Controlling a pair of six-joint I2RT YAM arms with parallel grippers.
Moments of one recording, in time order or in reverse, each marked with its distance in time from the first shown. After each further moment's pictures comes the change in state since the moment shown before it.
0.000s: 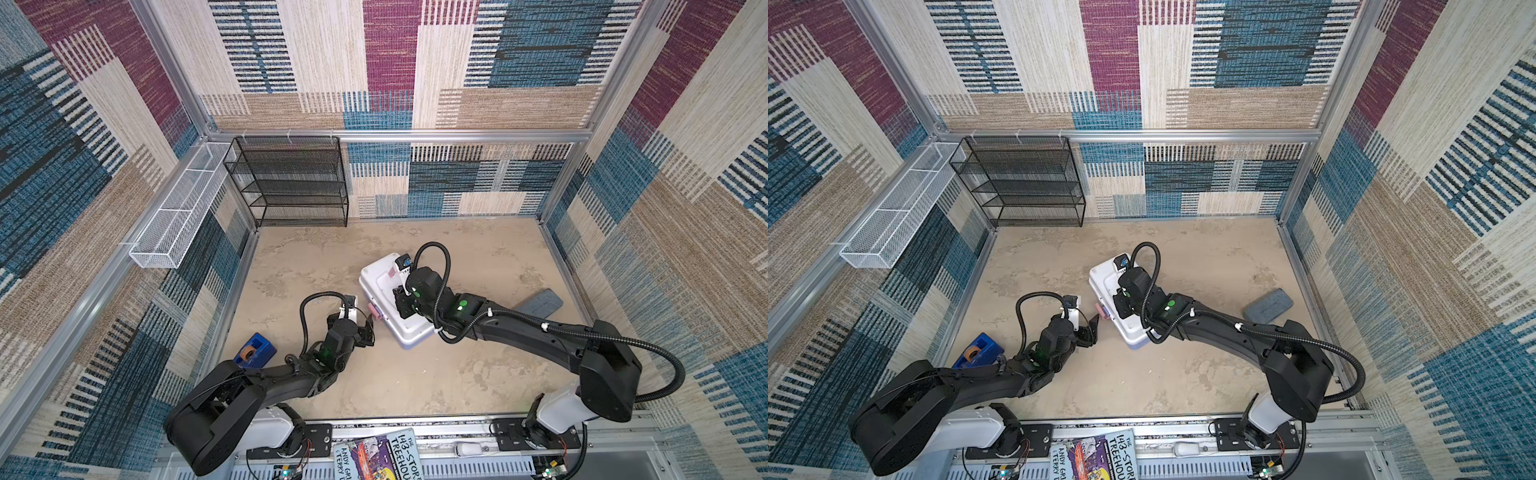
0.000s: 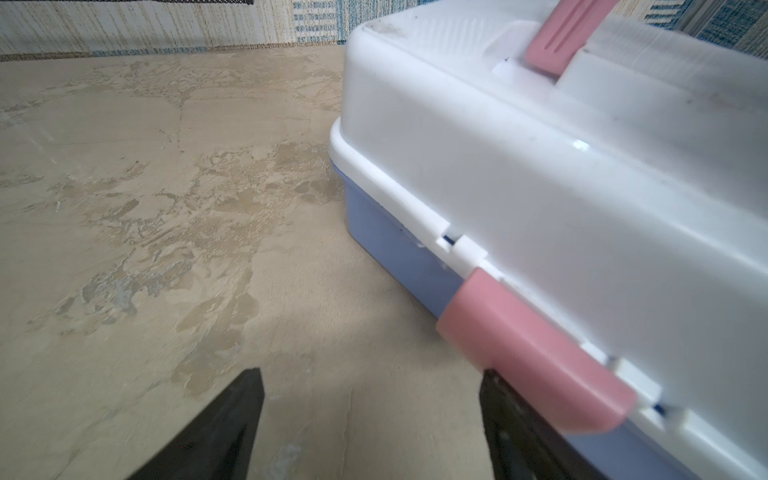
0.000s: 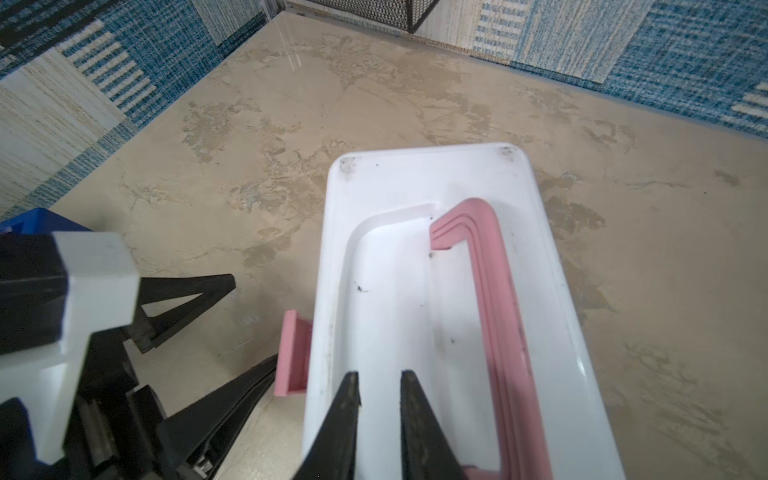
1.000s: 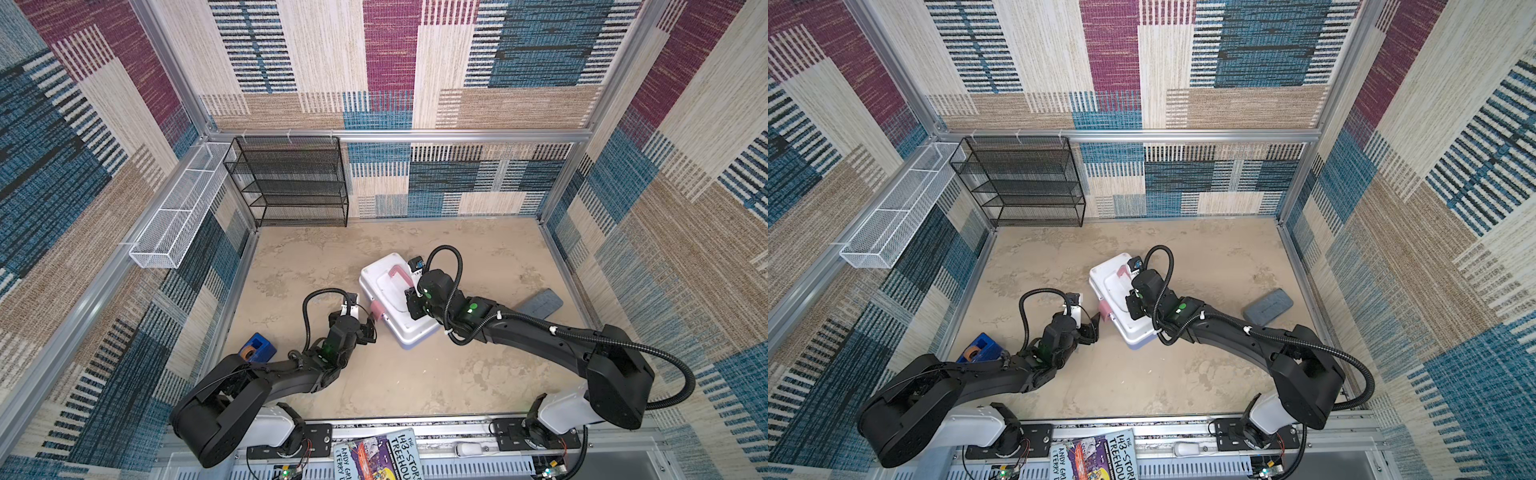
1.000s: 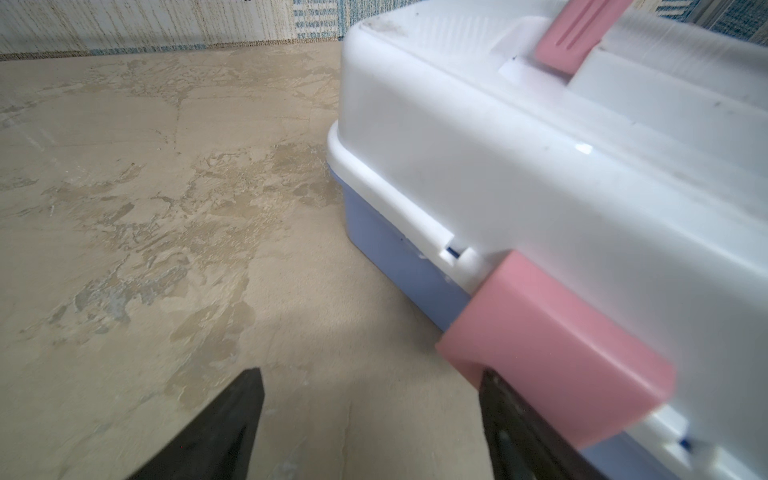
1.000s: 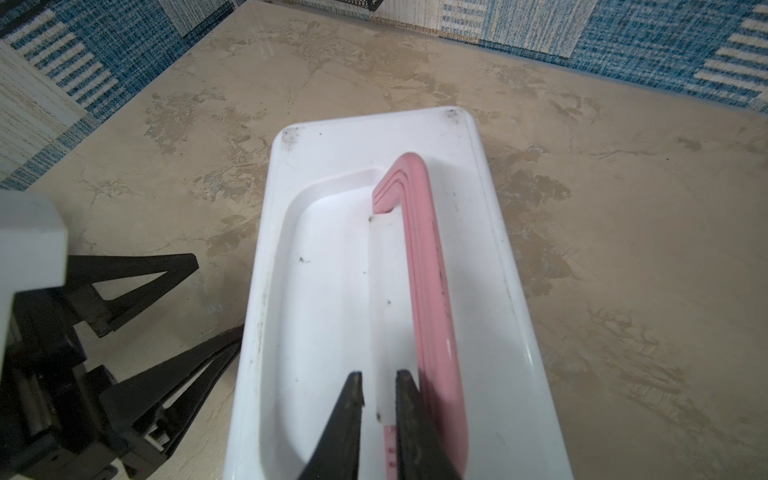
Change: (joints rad) left arm 0.002 0.044 0.033 -0.003 0.003 0.002; right arm -0.047 -0.050 -0.092 0.034 -0.014 0.000
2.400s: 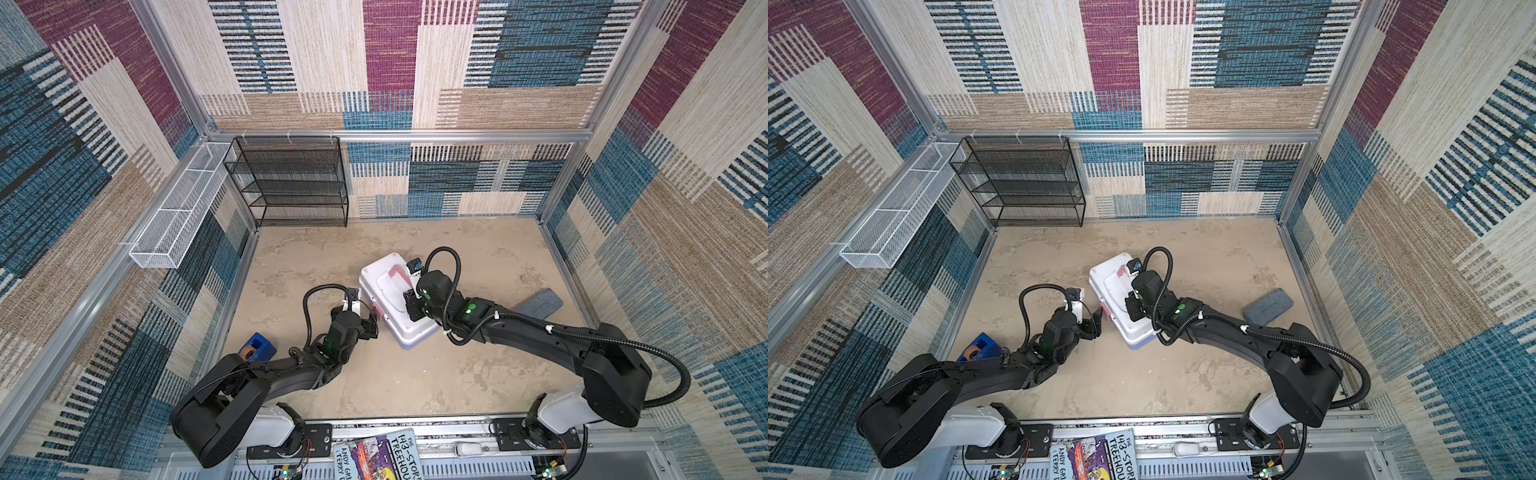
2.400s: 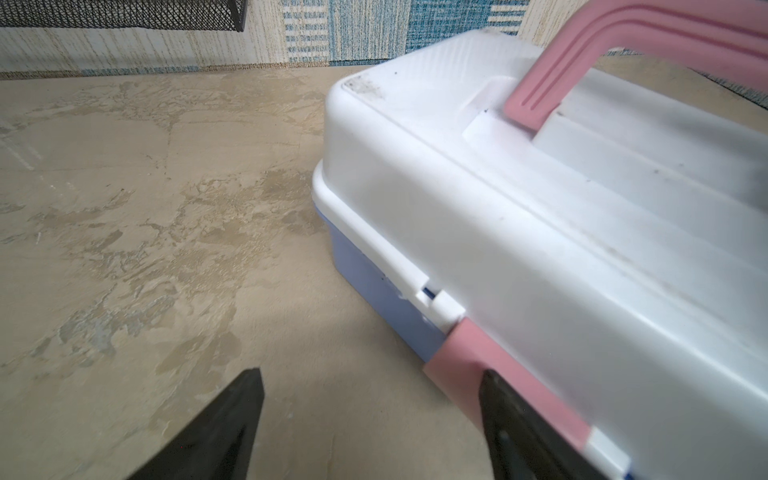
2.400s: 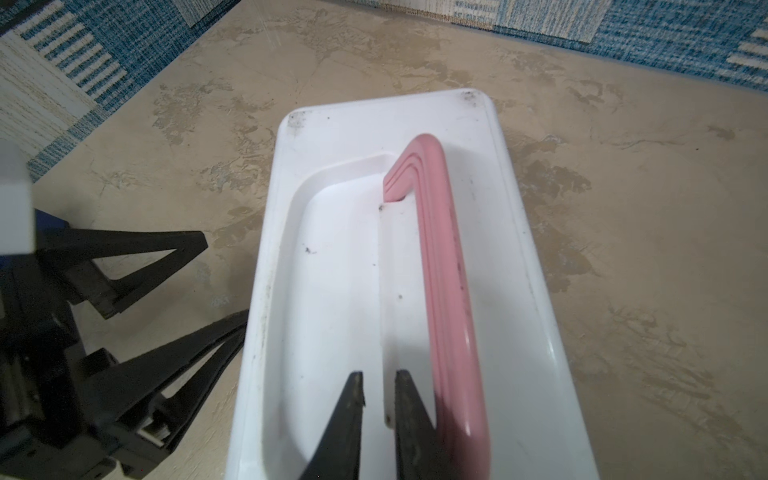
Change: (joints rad) left arm 0.002 0.000 0.045 -0.002 0.020 0.000; right arm -0.003 0.014 -0.012 0.020 -0.032 0.005
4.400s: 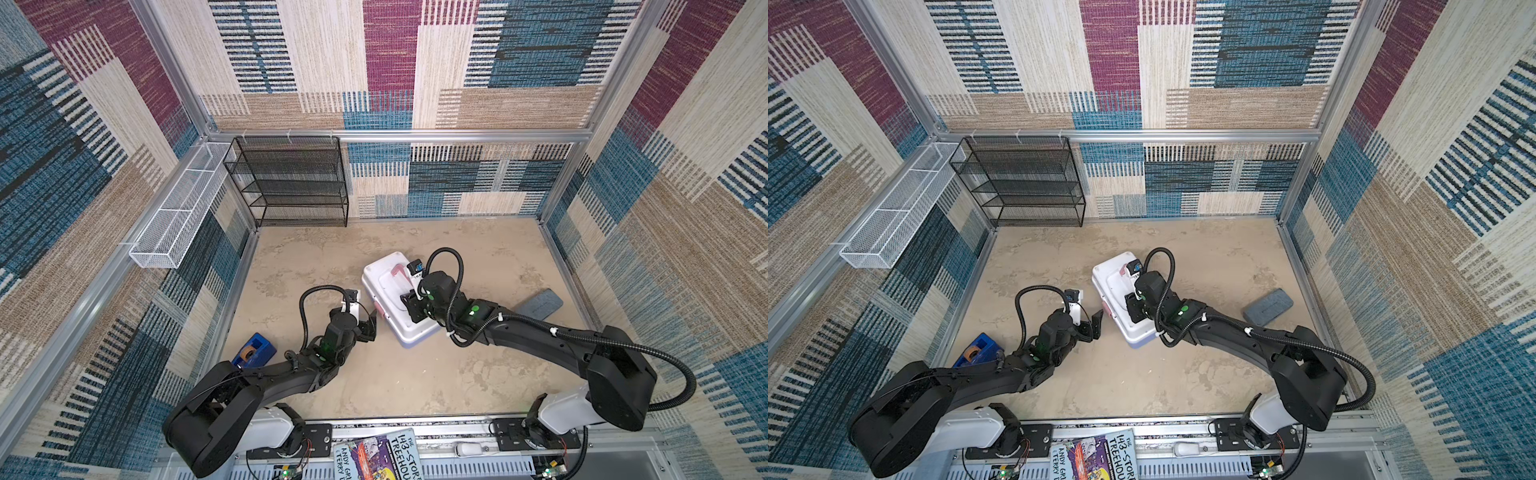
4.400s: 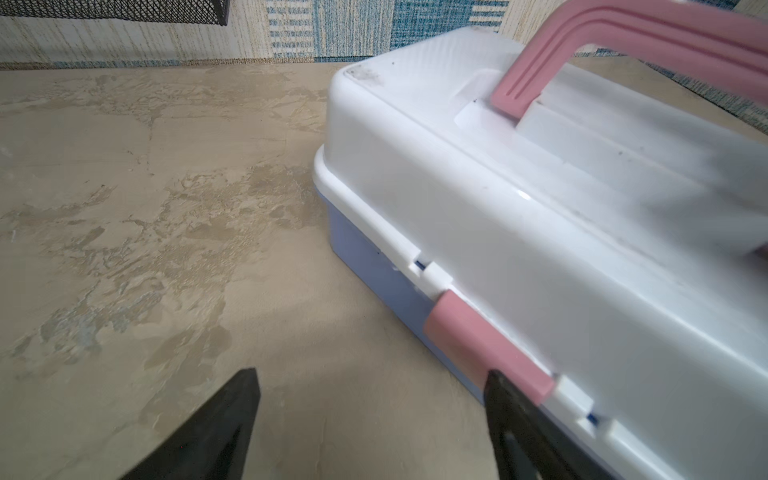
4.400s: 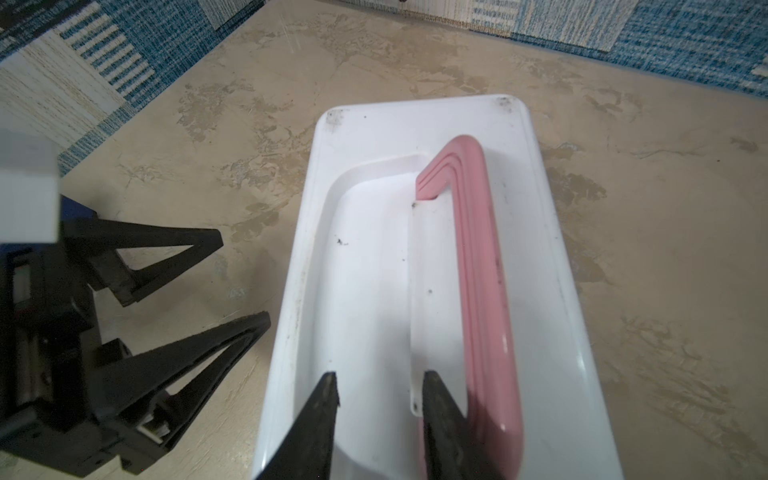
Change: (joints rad) left arm 0.018 -0.053 -0.030 -0.019 0.056 0.000; right arm -0.003 -0.041 -0.026 0.024 -0.043 -0.026
